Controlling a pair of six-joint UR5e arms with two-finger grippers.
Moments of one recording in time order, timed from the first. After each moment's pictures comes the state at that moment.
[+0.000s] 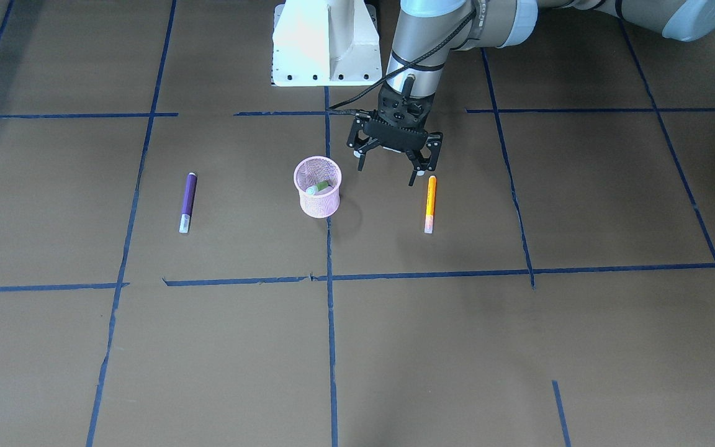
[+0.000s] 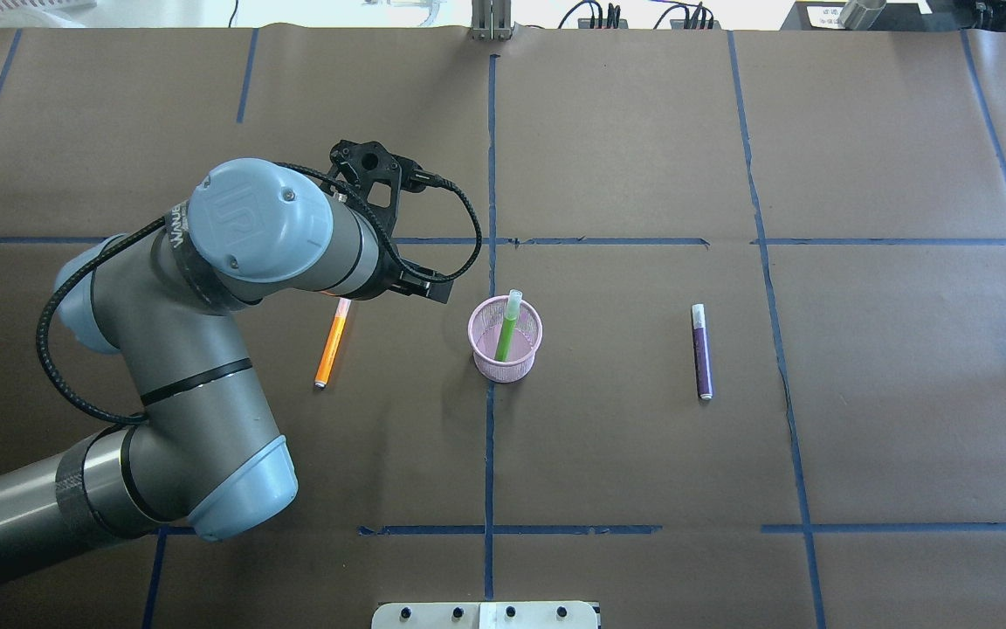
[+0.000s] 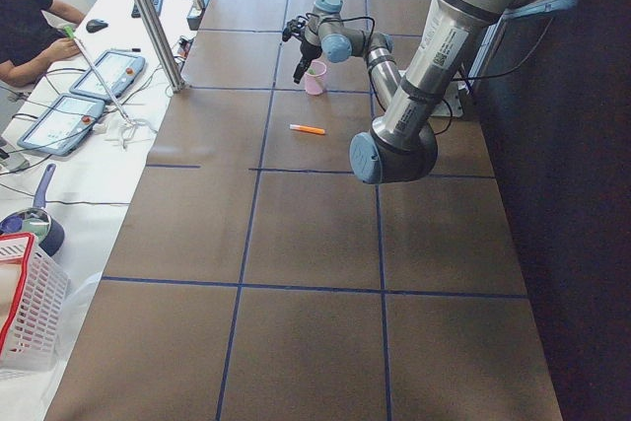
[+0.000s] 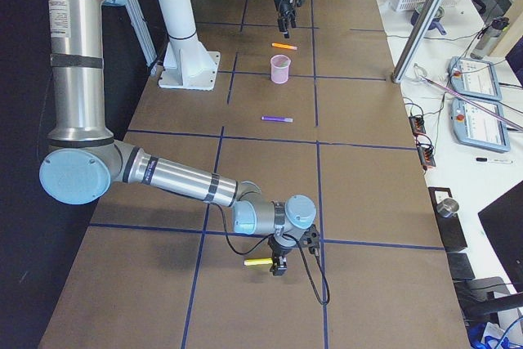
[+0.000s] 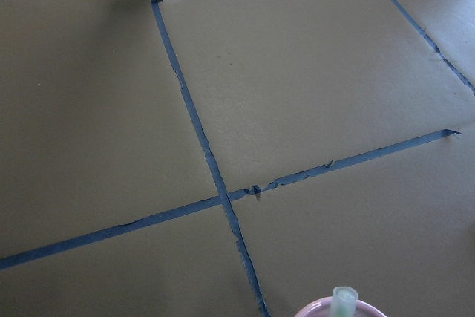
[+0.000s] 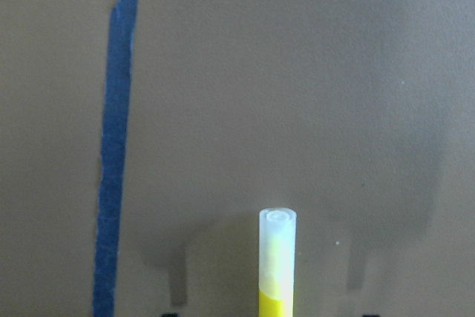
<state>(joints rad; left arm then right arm) -0.56 -2.20 -1.85 -1.62 -1.73 -0.88 1.34 -1.59 1.26 -1.31 2.25 0.01</state>
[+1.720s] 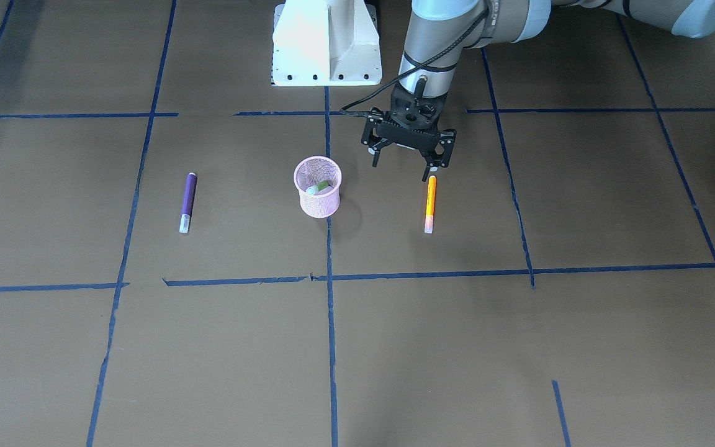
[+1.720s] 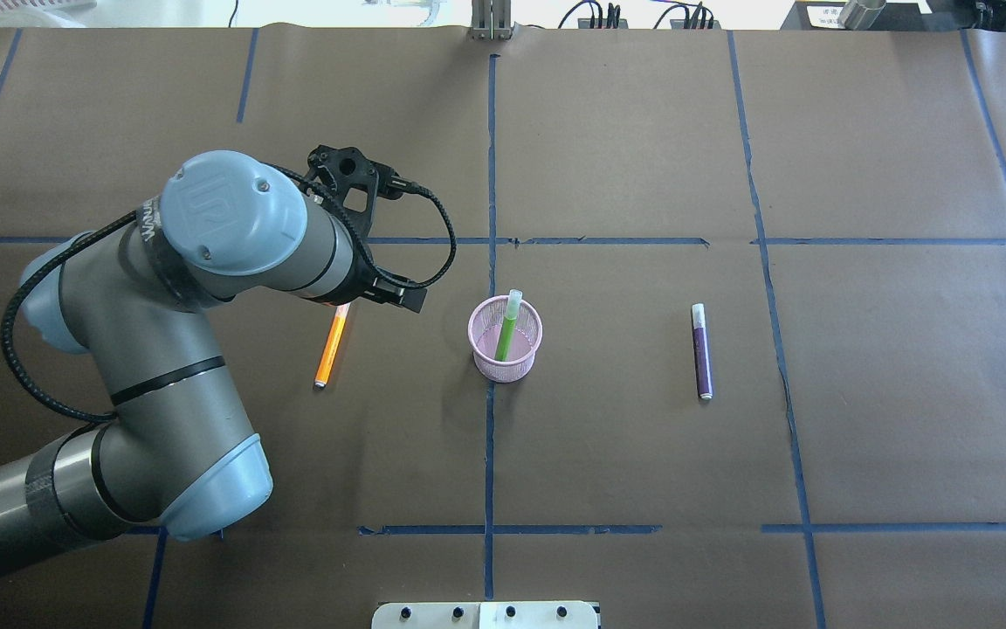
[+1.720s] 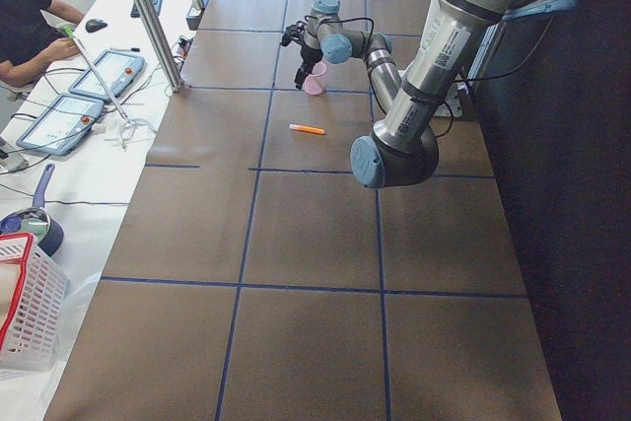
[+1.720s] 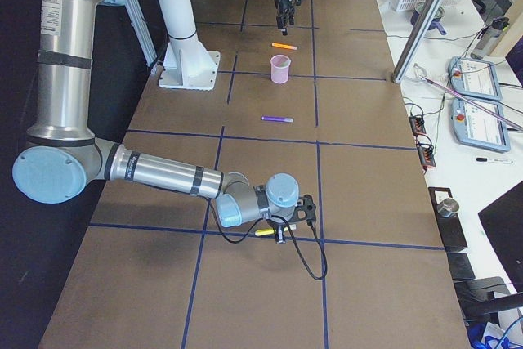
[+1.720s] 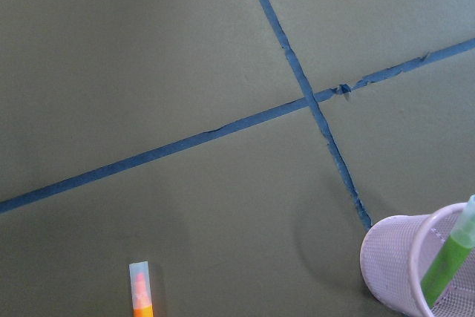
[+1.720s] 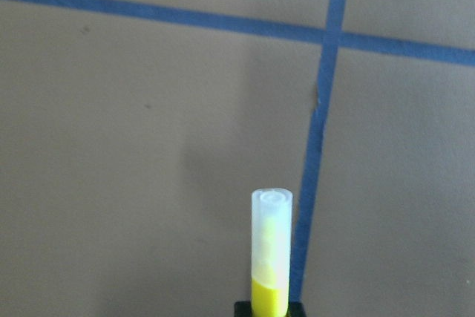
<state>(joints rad) -0.57 -2.15 -1.89 -1.58 -1.76 -0.86 1.33 -1.74 1.51 -0.94 2.35 0.32</state>
